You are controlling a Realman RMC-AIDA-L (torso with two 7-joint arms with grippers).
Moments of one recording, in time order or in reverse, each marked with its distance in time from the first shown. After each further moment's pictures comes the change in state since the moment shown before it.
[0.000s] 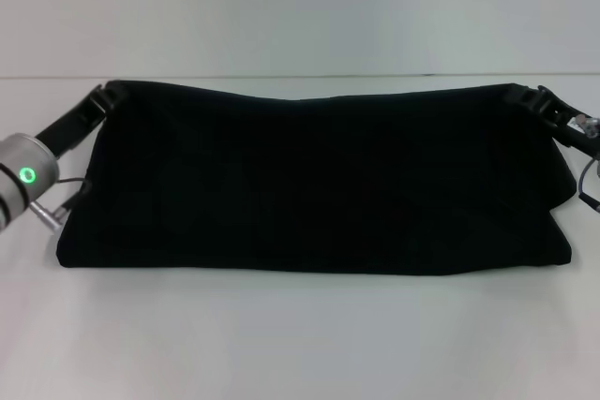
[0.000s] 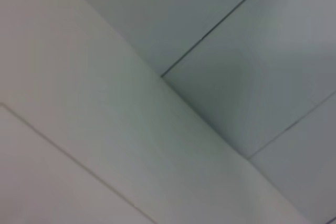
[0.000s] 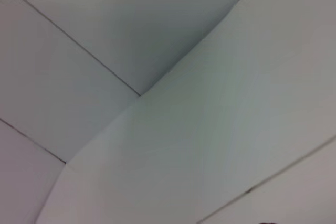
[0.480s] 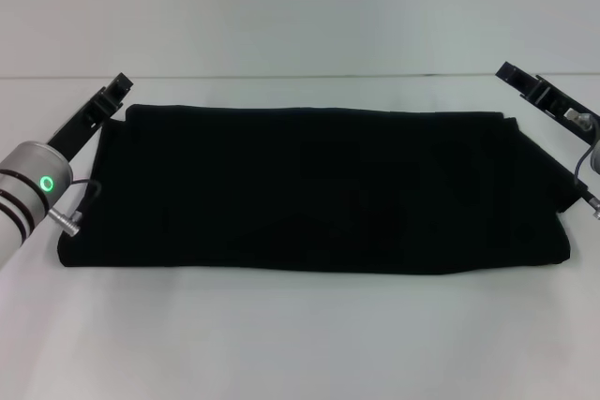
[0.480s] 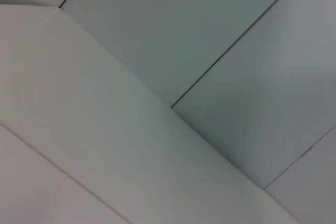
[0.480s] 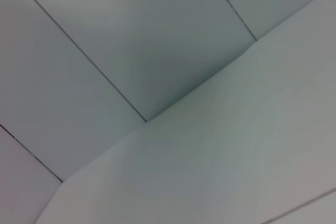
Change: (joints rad) left arm 0.001 -0.029 -0.008 -0.095 -0.252 -0.057 0.309; right arm 0.010 0.003 -0.003 0.076 0.201 0.021 -0.300
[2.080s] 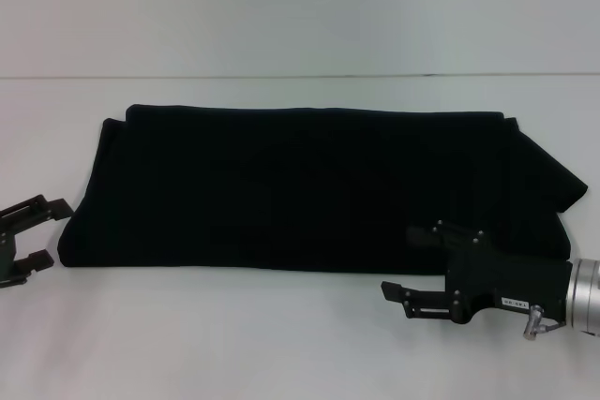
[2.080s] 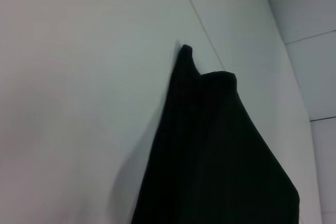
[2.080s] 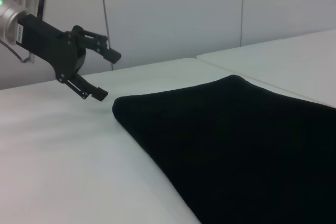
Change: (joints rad) left arm 0.276 0.110 0.107 0.519 0.725 0.710 -1.136; right arm -0.210 -0.002 -0.546 -0.160 -0.229 -0.494 -0.492
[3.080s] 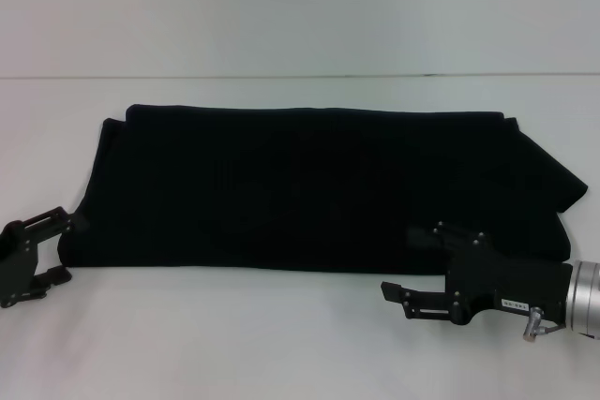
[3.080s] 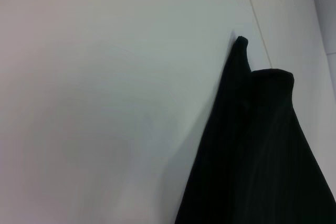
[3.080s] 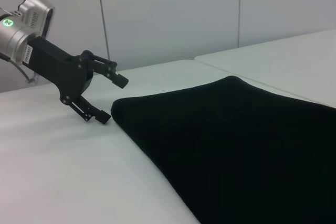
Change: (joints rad) left arm -0.029 0.011 -0.001 -0.130 0.051 -0.138 -0.056; right arm -0.006 0.004 0.004 0.002 0.005 0.000 -0.001
